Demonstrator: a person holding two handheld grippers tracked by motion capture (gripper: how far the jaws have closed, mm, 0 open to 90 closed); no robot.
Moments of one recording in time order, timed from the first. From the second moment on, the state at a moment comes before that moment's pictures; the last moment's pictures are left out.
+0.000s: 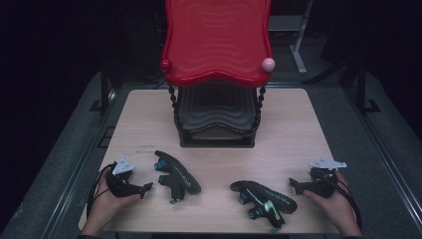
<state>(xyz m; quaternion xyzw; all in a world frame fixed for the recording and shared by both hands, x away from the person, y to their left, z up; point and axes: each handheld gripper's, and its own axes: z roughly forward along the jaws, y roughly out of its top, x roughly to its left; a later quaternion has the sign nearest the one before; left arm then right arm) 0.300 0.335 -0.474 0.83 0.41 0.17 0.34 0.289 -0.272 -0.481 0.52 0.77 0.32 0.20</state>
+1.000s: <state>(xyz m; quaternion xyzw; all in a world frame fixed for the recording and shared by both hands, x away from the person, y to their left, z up) 0.283 0.313 -0.453 0.86 0.28 0.11 0.40 0.290 -0.271 -0.481 0.52 0.77 0.32 0.20</state>
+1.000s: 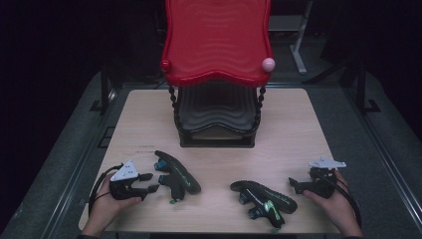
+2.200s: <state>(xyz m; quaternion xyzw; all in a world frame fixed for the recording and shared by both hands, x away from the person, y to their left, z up) 0.270 0.336 -0.419 0.83 0.27 0.14 0.46 0.294 -0.267 -0.481 0.51 0.78 0.32 0.19</state>
